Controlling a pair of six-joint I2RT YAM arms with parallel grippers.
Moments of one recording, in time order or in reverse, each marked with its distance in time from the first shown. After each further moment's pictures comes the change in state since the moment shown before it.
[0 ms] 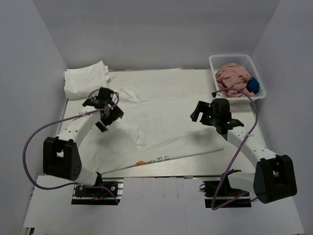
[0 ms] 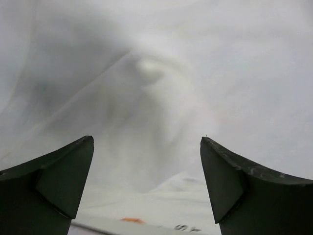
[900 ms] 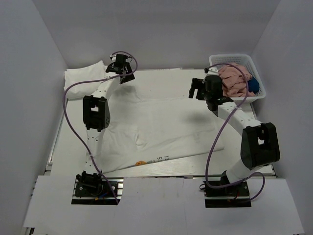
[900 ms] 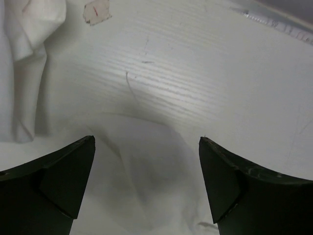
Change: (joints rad) left arm 0.018 1.020 1.246 0.187 -0.127 0.480; right arm 0.000 0.385 0.408 0.163 0.147 -0.208
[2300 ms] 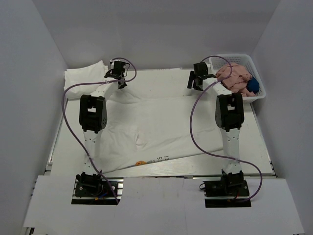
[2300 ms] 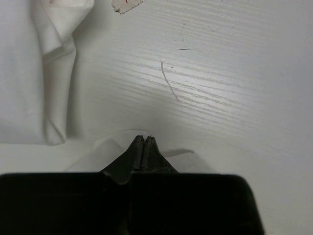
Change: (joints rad) left arm 0.020 -0.059 -0.244 0.211 -0.048 0.166; right arm -0.056 0.774 0.836 -0.418 0.202 0.075
